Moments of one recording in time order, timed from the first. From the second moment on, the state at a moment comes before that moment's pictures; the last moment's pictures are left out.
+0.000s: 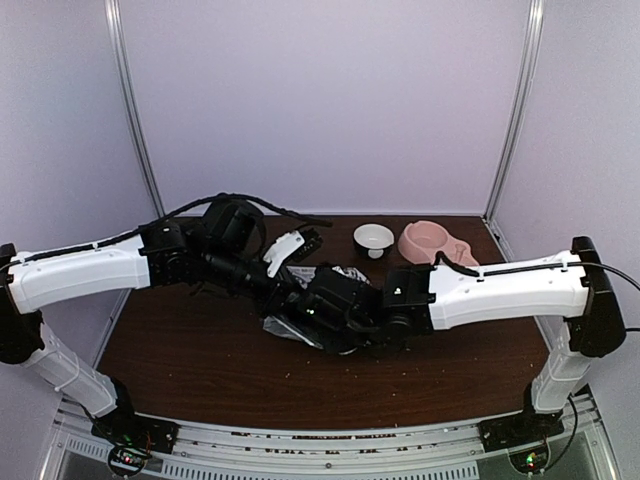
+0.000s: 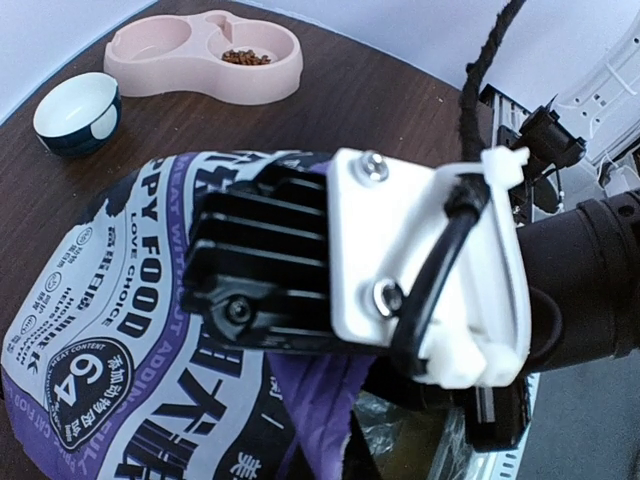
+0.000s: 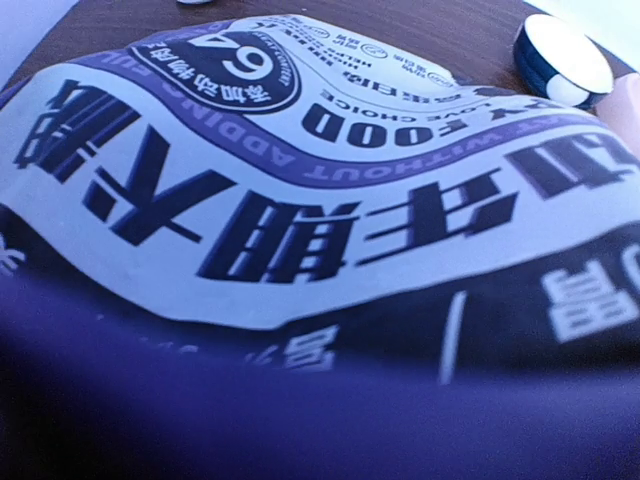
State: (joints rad) left arm -0.97 1.43 1.20 -0.47 0.34 -0.02; right arm 1.28 1.77 1.43 -0.73 0.53 0.74
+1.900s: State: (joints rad) left arm -0.96 1.36 1.20 -0.44 0.16 -0.02; right arm 1.07 1.01 0.53 0.31 -0.05 1.27
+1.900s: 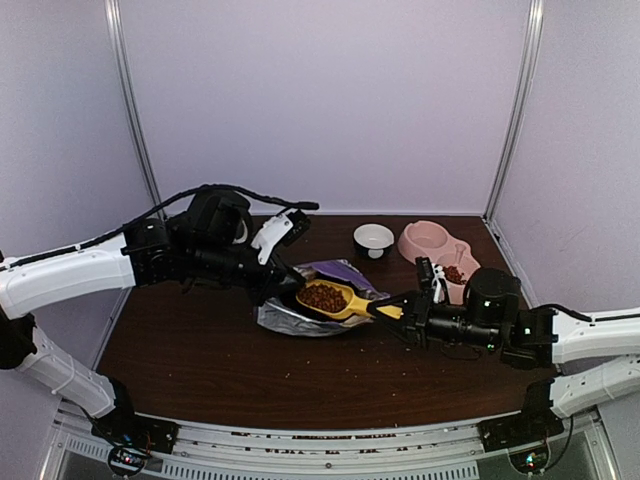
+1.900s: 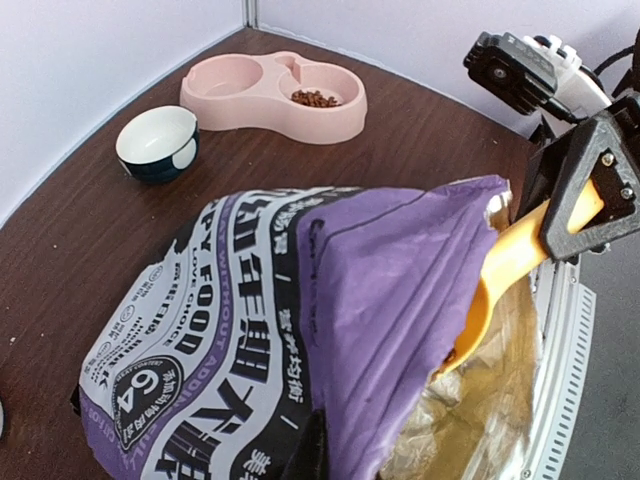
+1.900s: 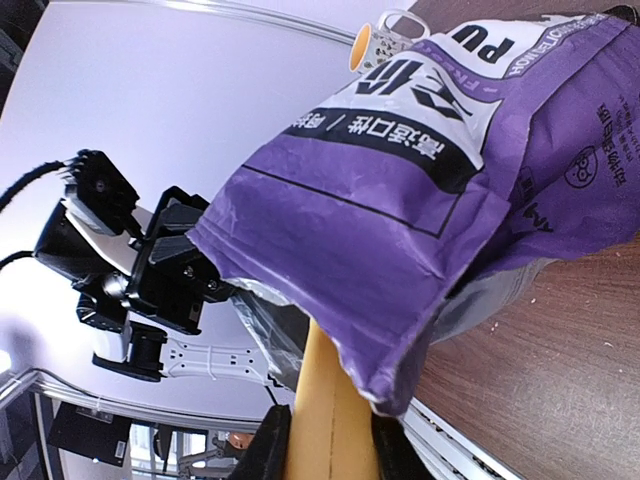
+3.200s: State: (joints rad) left arm -0.86 1.33 1.19 -0.41 0.17 -0.08; right arm 1.04 0.88 0.42 0.47 -0.12 1.36
